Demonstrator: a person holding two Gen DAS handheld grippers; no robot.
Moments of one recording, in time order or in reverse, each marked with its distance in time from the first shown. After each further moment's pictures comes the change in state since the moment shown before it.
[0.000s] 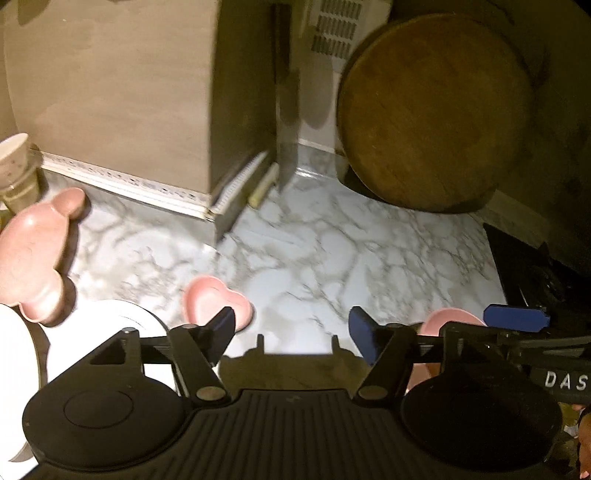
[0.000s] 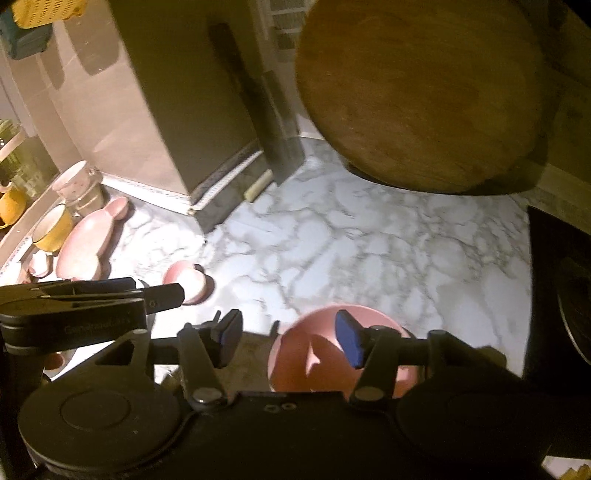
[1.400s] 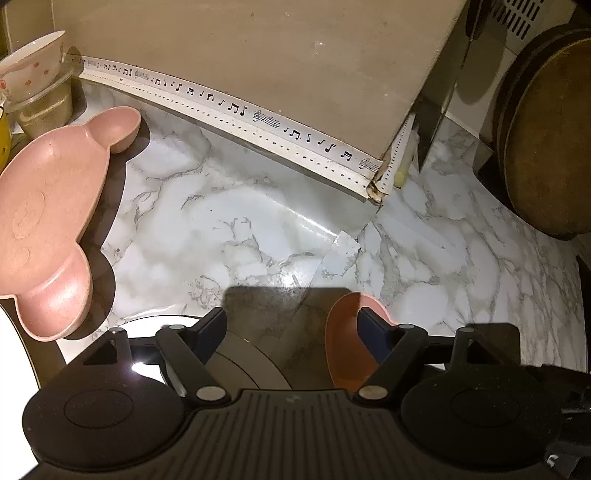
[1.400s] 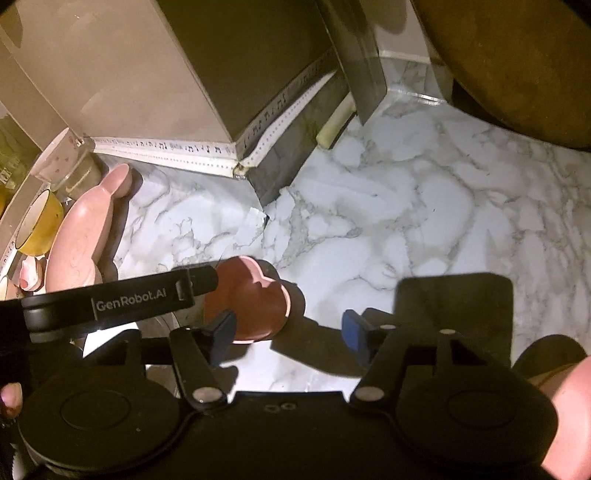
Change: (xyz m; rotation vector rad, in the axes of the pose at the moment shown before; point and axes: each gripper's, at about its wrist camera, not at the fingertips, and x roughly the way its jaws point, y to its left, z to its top) left arm 0.120 0.126 0.020 -0.190 0.165 0.101; right arm 0.164 0.078 0.024 0.093 0.197 0.058
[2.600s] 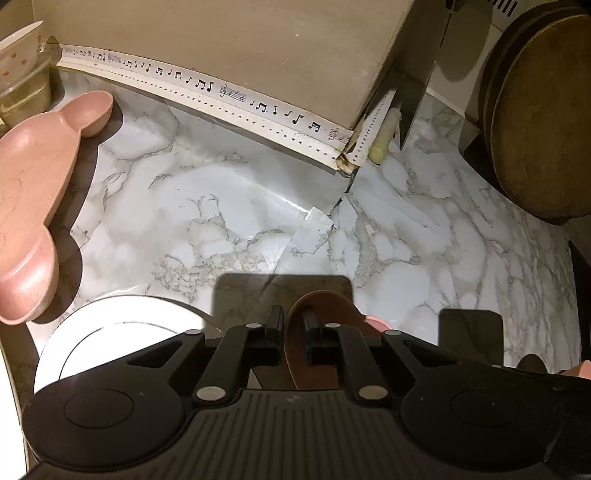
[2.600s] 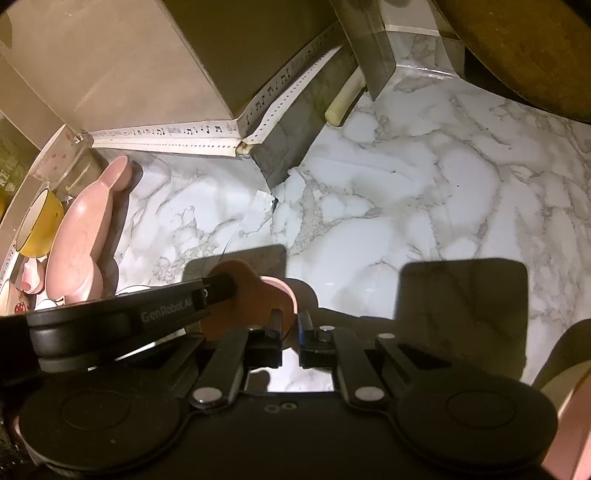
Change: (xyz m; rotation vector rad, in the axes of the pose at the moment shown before) left arm 0.009 -0.017 -0.007 0.012 0.053 -0.033; right arm 0.015 0.002 -0.004 0.029 0.020 0.036
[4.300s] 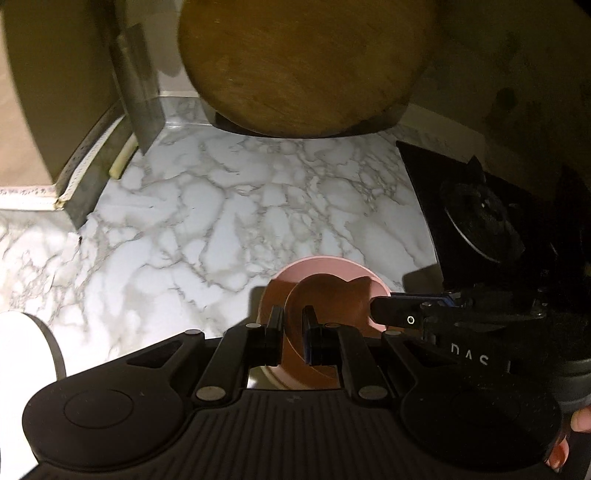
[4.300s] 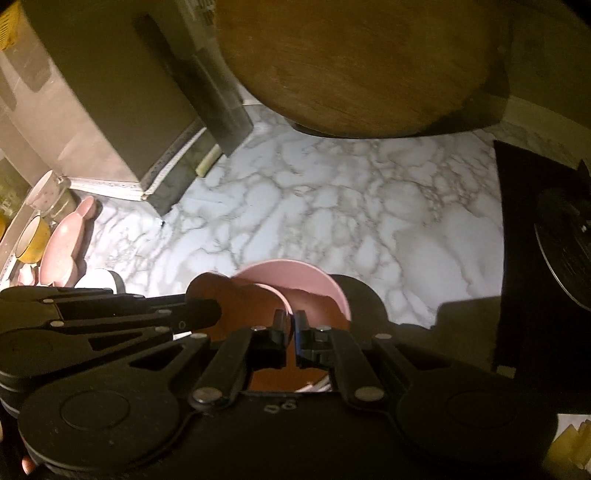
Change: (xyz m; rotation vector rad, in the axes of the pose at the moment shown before) left arm -0.087 -0.213 -0.080 0.416 0.015 -0.198; right arm -0.181 -0.145 -0.059 0.047 -0.116 -0.116
